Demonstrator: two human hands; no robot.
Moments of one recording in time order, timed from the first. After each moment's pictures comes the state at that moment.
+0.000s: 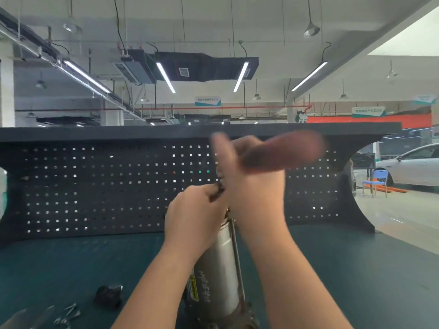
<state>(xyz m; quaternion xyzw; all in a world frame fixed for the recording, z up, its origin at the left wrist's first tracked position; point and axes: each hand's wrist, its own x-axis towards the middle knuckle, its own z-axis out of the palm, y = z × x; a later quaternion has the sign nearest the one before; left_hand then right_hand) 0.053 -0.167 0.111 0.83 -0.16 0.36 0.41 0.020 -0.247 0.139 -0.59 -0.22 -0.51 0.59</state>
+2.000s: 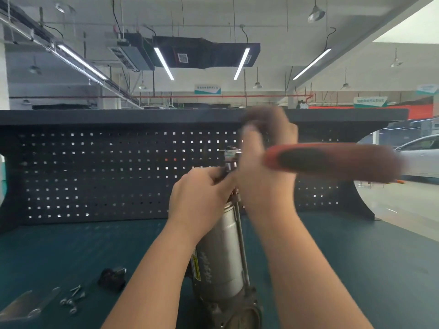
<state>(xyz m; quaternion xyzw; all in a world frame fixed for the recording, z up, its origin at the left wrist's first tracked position) 0.060 -0.162 0.107 0.81 -0.20 0.37 0.41 0.034 -0.246 0.133 -0.57 -0.19 -0.64 0.48</state>
